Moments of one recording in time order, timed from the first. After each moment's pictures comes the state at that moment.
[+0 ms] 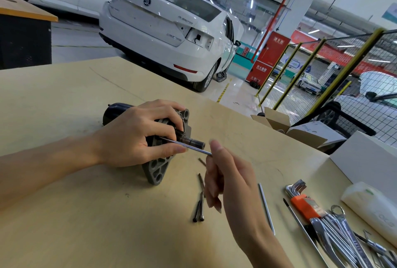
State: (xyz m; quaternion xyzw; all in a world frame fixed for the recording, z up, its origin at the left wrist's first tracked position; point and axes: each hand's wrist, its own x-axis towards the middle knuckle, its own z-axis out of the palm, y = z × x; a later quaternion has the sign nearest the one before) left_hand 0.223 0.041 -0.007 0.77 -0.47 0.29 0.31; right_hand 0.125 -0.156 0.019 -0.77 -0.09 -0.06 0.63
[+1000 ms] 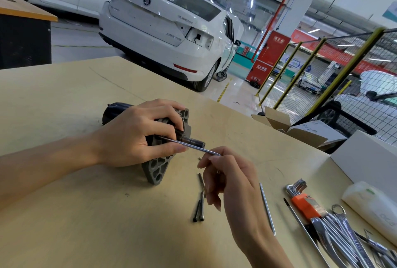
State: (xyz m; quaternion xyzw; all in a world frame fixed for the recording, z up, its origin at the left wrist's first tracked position) left_hand 0.223 0.041 -0.008 0.77 -0.47 0.29 0.31; right_hand 0.125 -0.157 0.018 -0.78 -0.10 -0.06 0.62
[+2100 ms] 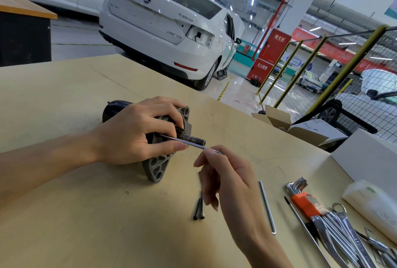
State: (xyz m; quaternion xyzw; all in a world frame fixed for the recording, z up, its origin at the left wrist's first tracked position) left_hand 0.223 0.041 -0.006 0.78 -0.46 0.29 0.31; right_hand 0.123 -0.155 0.017 -0.79 -0.10 -0.06 0.61
